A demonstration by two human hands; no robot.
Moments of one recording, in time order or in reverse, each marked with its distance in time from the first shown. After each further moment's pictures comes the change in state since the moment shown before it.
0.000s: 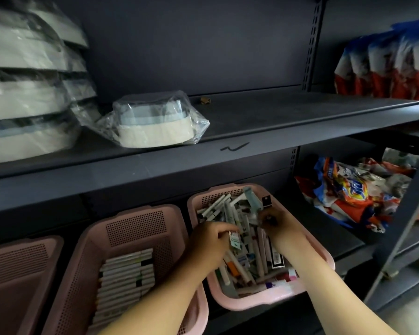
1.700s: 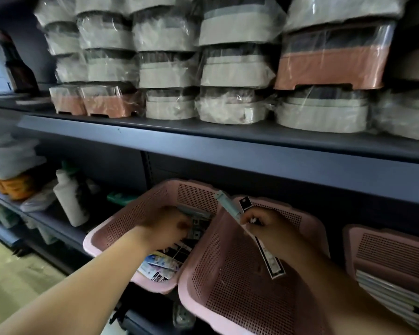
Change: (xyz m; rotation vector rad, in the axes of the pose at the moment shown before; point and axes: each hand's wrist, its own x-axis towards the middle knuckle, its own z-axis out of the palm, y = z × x) left_hand -0.335 -0.262 -0.461 0.644 0.209 -0.629; right_hand -0.233 -0.343 0.355 0.040 -0.900 -0.740
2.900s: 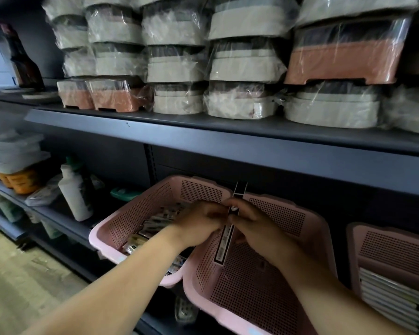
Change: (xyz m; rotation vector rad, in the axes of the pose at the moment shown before) left_hand -0.006 0.067 0.005 -0.667 0.093 0.105; right_hand 0.005 -0.022 0.036 0.324 -0.075 -0.060
